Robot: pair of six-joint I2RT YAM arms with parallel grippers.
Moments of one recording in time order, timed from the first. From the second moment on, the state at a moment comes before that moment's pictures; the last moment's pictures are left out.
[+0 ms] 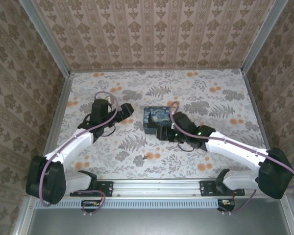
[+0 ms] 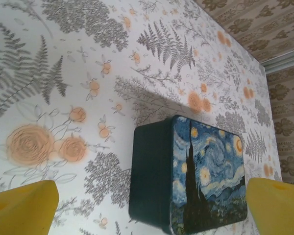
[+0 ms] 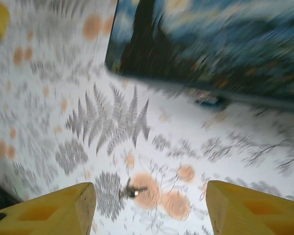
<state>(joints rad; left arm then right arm) -0.38 1.19 0.69 -0.10 0.27 -0.77 0.82 1.27 0.81 -0.38 -0.03 0.76</state>
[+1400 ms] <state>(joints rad) -0.24 1.17 0.70 -0.28 0.33 -0.73 1.05 1.81 1.05 -0.38 -0.11 0.47</state>
